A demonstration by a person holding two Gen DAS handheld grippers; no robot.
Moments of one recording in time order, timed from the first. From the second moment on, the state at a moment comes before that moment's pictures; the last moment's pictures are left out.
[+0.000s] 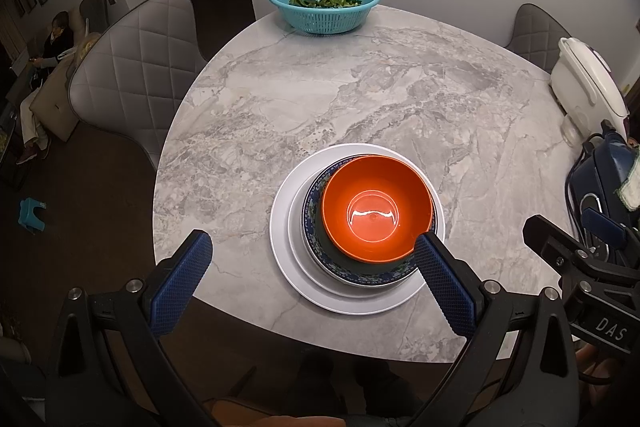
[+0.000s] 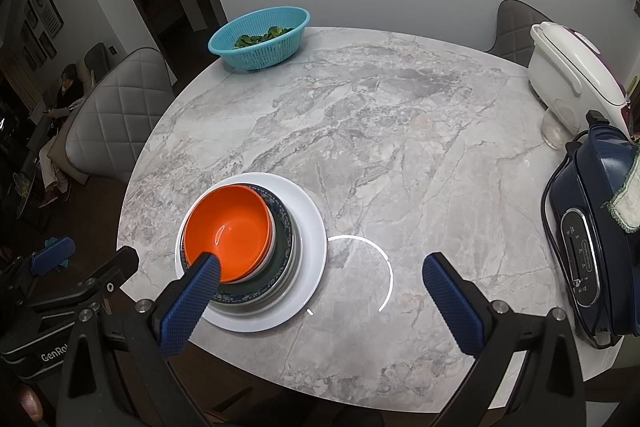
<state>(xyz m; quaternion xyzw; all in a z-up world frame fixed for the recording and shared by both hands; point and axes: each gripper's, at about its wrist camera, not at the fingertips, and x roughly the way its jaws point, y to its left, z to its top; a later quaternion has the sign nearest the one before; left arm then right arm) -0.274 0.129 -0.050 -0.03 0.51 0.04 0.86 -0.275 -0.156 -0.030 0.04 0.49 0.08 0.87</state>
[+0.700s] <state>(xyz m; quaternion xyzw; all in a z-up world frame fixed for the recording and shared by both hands) -0.272 0.130 -0.053 -0.02 0.51 0.04 0.86 -0.274 -0.157 -0.031 0.04 0.49 0.08 0.87</state>
